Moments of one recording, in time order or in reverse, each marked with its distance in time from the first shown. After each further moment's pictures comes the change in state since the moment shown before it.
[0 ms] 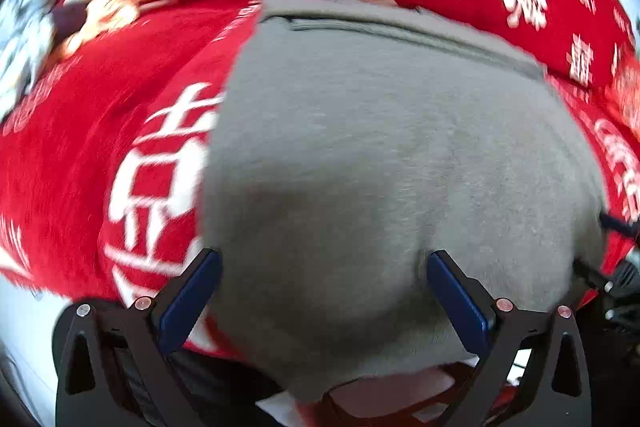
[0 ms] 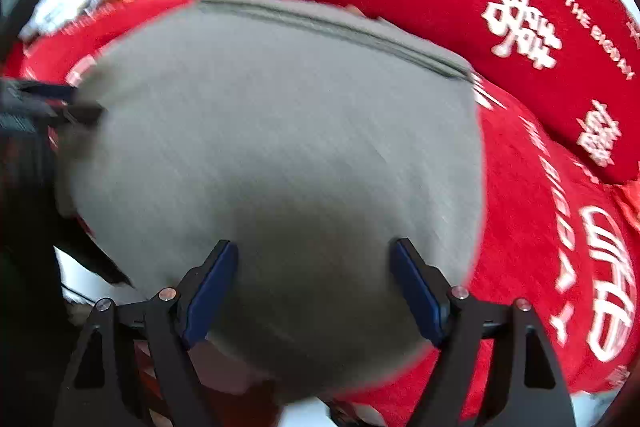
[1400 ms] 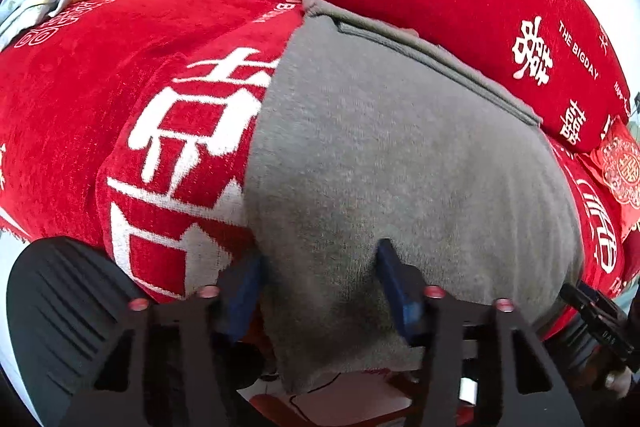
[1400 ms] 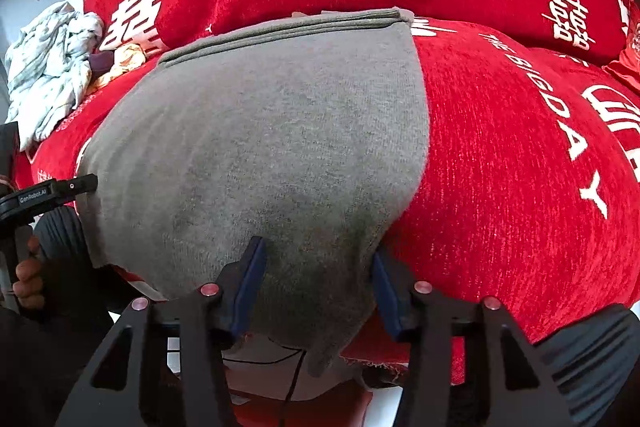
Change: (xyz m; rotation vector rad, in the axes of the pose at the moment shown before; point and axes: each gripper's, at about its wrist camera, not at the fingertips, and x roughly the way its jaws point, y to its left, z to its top) left arm -0.002 0.028 -0.034 -0.160 -0.059 -0.119; right arm -0.007 -0.034 -0.047 0.368 -0.086 0.152
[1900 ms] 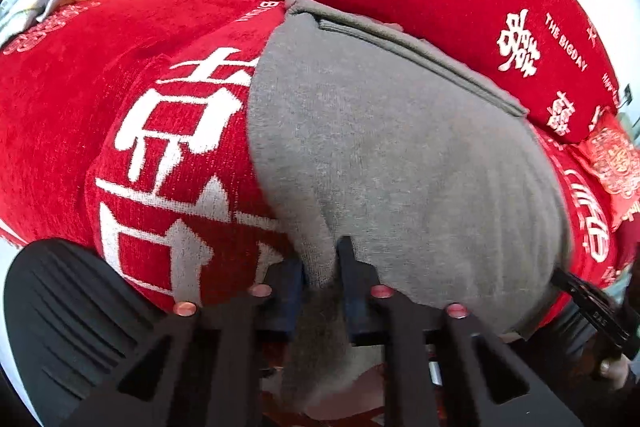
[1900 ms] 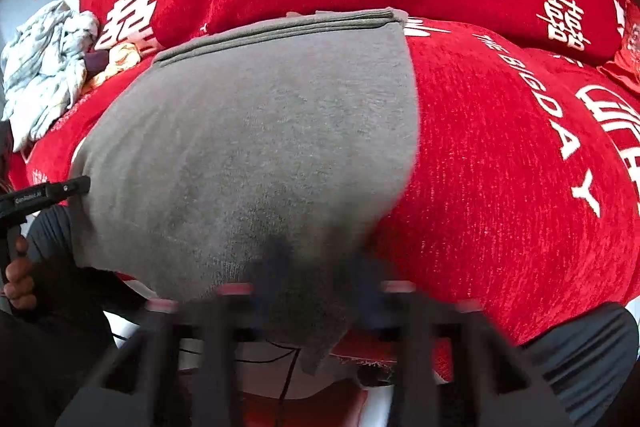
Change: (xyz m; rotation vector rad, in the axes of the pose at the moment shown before) left arm -0.005 -0.006 -0.001 0.023 0.021 -0.048; right arm -0.001 -0.006 0.001 0.017 0.004 0.003
